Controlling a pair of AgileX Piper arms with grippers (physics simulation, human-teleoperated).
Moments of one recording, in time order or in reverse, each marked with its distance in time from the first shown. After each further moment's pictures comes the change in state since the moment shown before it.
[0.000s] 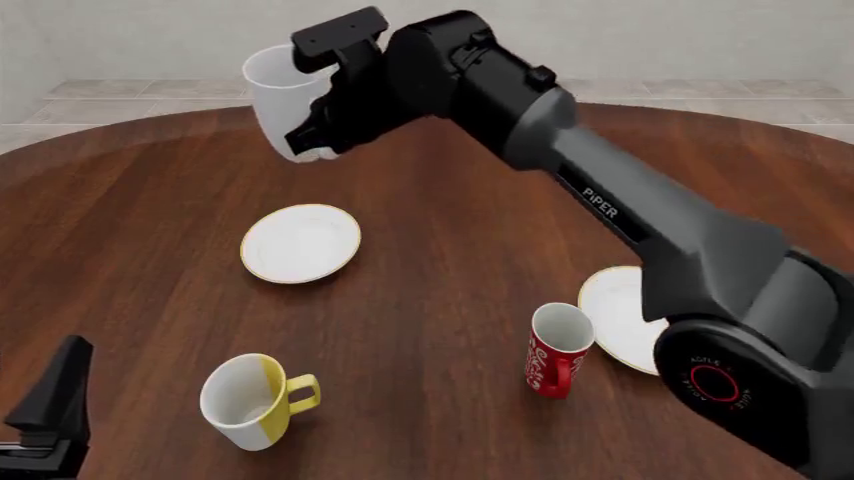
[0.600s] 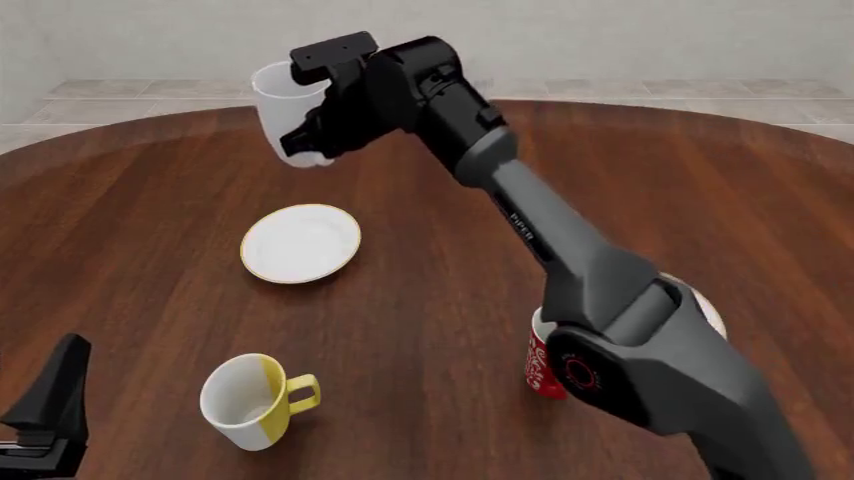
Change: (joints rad) left arm -0.002 0.000 -0.005 -0.002 -0.002; right arm -0.024 0.326 -0.498 0.188 0.072
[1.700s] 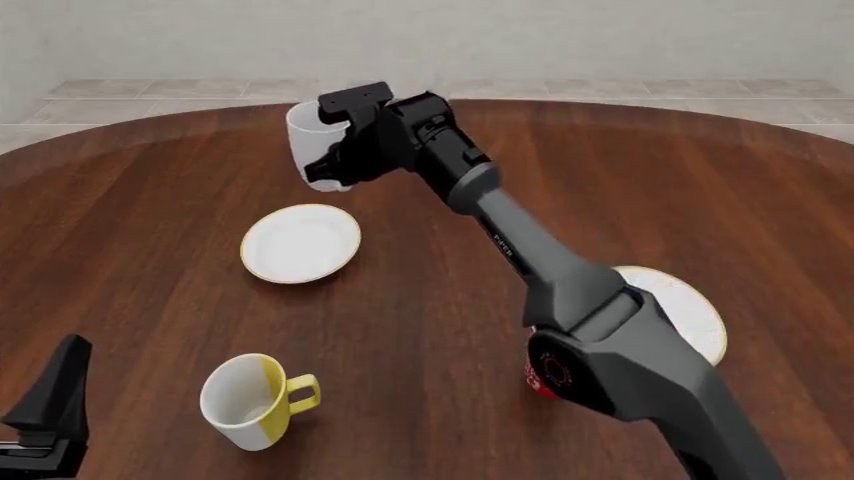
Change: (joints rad) left arm 0.001 0.000 0.002 0.001 0.007; right arm -0.055 0.153 -0.031 -0.089 0.066
